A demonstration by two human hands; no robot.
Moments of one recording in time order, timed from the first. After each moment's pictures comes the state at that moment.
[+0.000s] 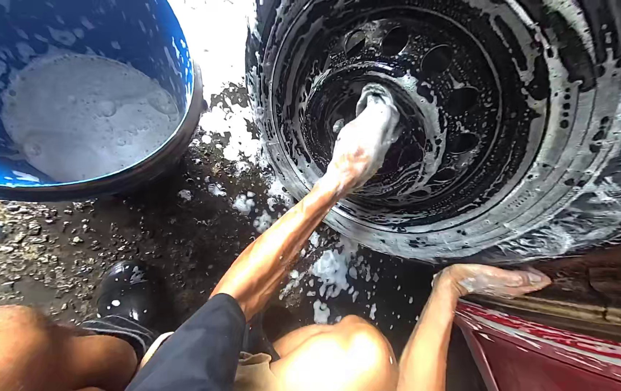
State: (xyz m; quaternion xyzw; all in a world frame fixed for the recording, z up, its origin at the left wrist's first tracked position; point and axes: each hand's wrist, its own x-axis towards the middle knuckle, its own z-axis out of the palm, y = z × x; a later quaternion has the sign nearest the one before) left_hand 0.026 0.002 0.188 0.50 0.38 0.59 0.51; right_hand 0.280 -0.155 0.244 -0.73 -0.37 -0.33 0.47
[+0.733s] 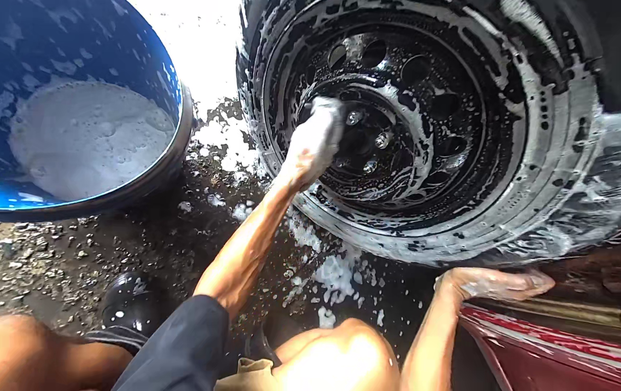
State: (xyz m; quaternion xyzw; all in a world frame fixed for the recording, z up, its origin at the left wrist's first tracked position) left_hand -0.019 0.021 0.151 0.44 0.37 0.59 0.56; right_hand 0.276 -0.153 0.242 -0.68 -0.35 -0.28 0.58
